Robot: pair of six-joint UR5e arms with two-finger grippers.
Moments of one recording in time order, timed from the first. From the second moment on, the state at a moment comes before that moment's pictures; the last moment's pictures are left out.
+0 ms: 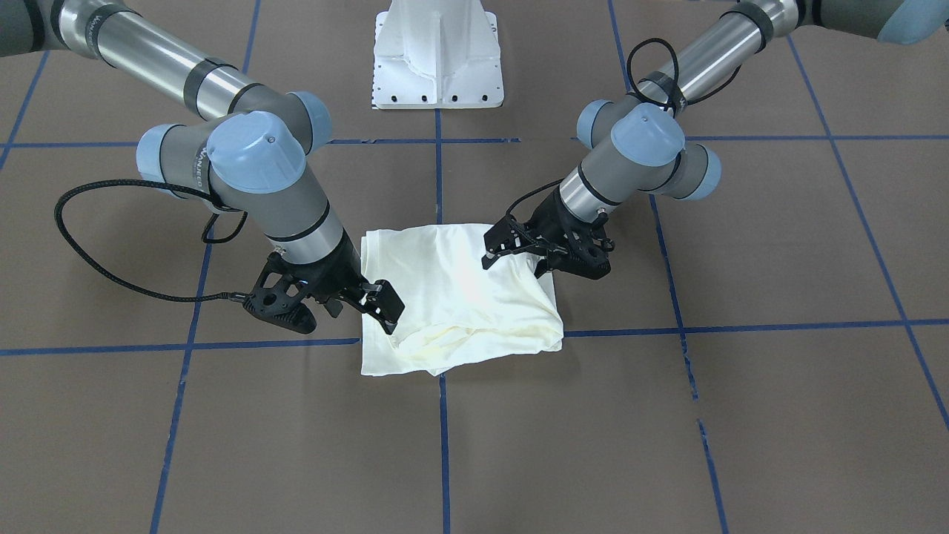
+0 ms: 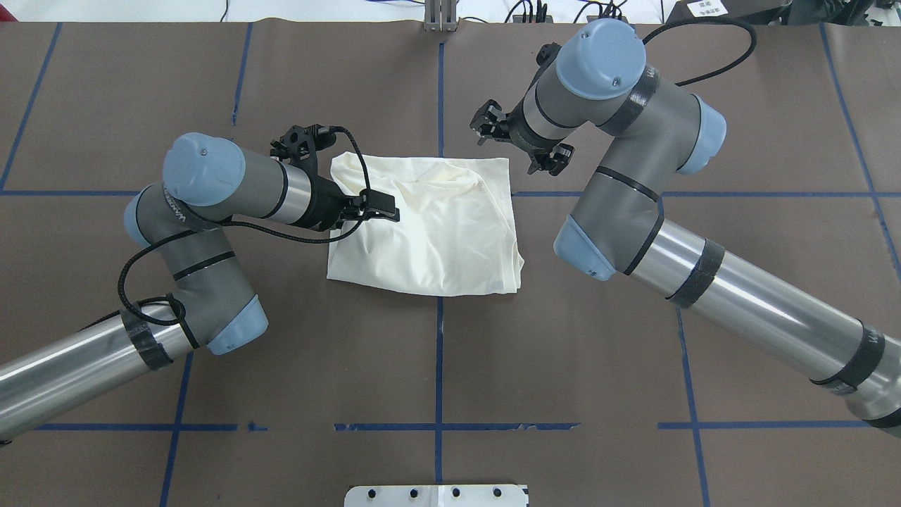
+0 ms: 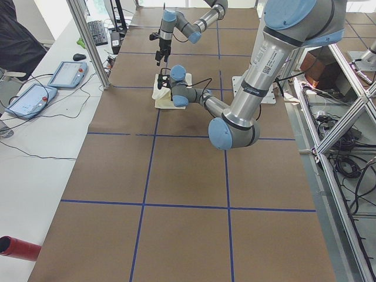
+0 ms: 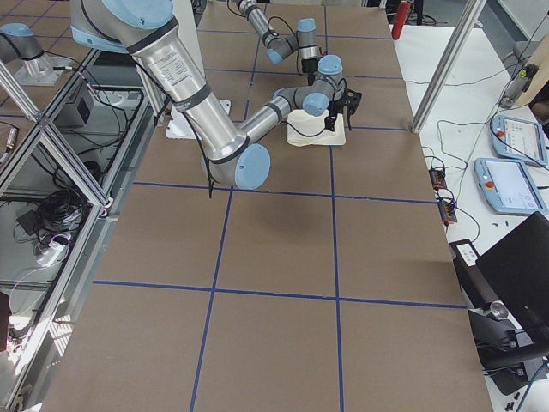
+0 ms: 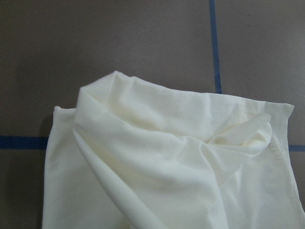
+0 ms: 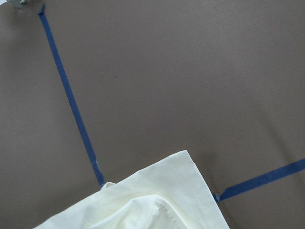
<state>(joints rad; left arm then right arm) -0.63 -2.14 -1.40 -2.50 -2.00 -1.37 0.75 -0.84 1.43 -1.20 1.95 1.57</state>
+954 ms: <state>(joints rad) -0.61 -2.08 -1.44 -2.54 -2.16 -1.36 0.79 -0.85 1.43 -1.21 1.99 1.57</state>
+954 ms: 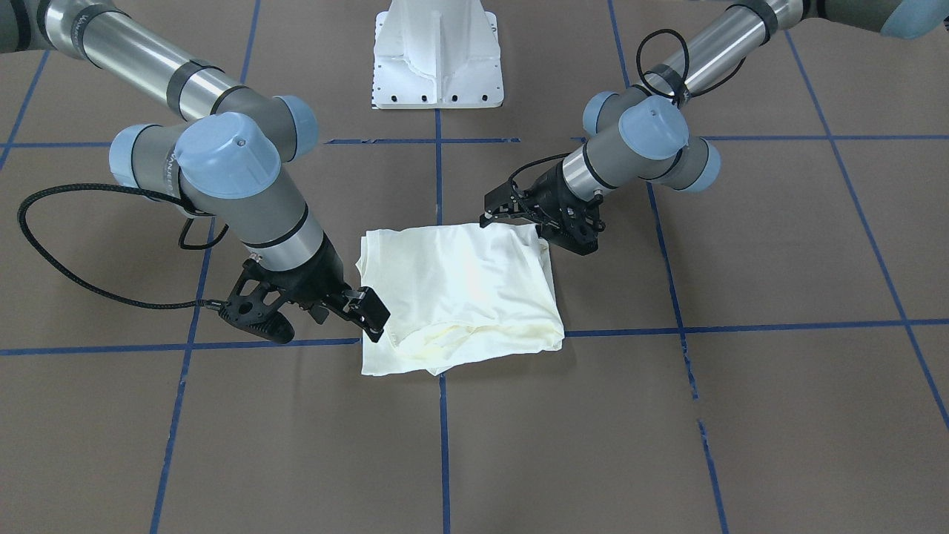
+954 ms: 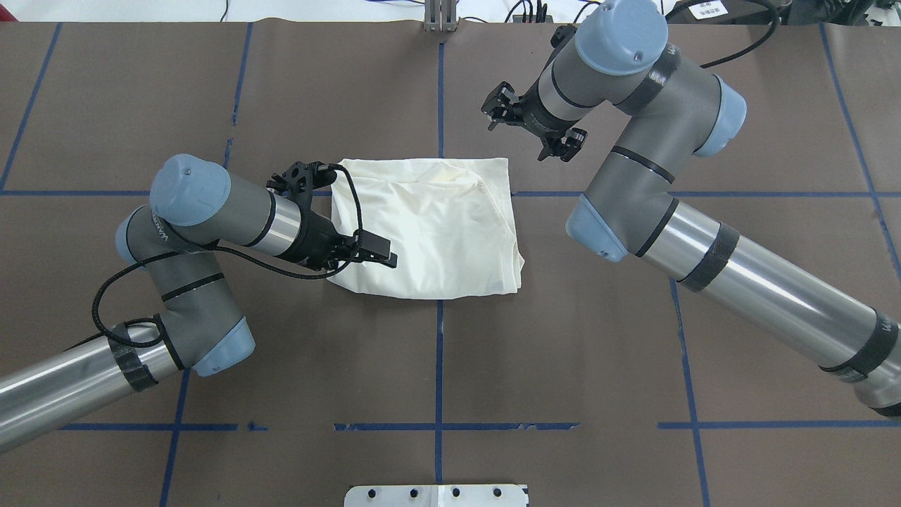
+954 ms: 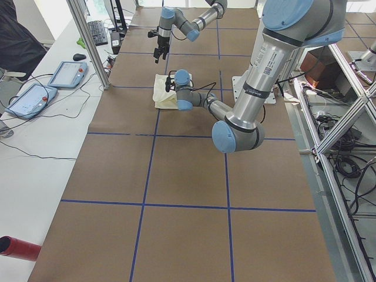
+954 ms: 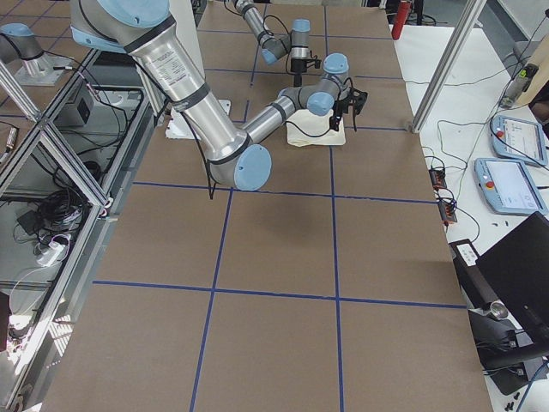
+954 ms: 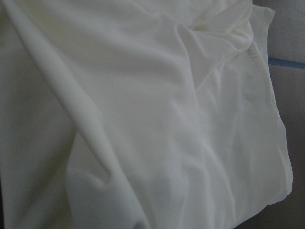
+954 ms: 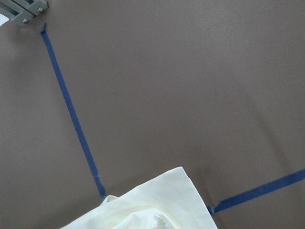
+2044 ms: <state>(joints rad) -0.45 -1.98 -1.60 -2.54 -2.11 -1.42 0.81 -0.87 1.45 -1.21 1.99 1.53</state>
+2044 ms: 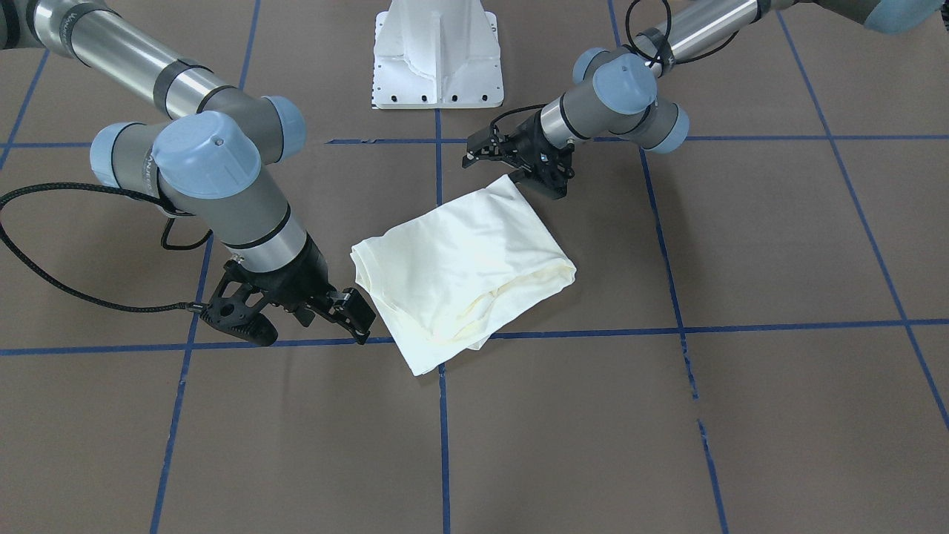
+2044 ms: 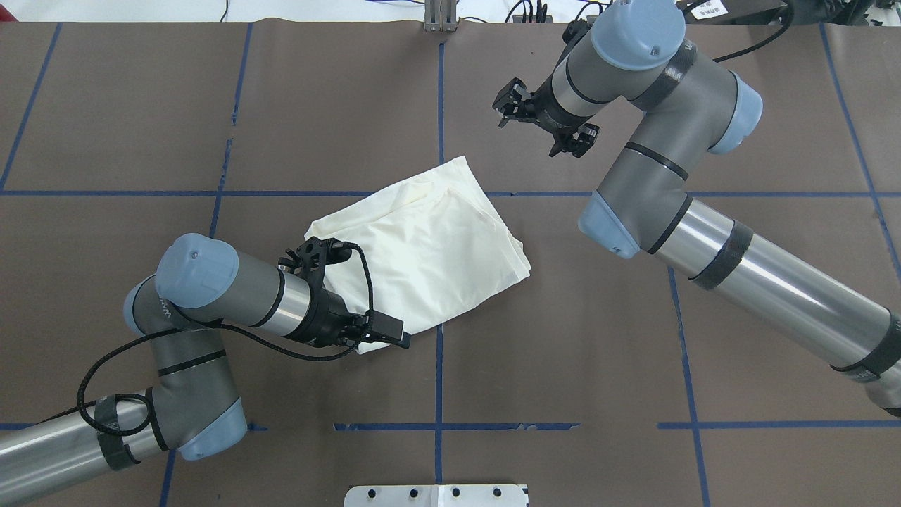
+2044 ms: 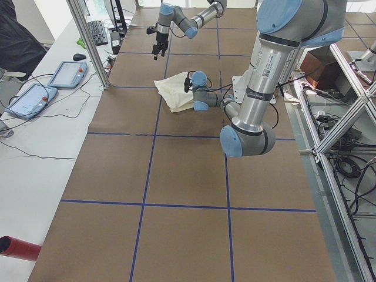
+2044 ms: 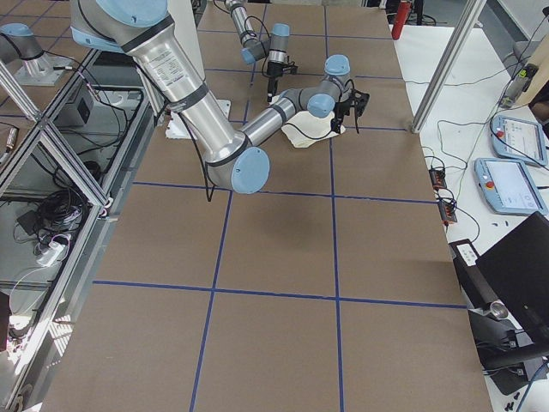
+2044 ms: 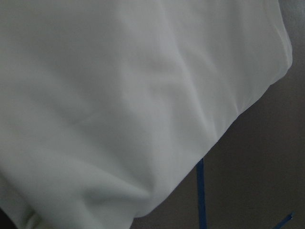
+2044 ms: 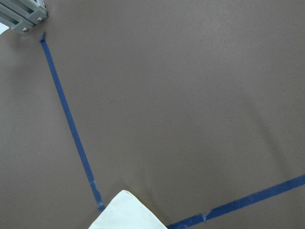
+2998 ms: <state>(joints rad) -0.63 -1.72 -1.81 -2.53 -2.15 -1.34 0.88 -1.03 1.59 -1.28 2.06 1.29</state>
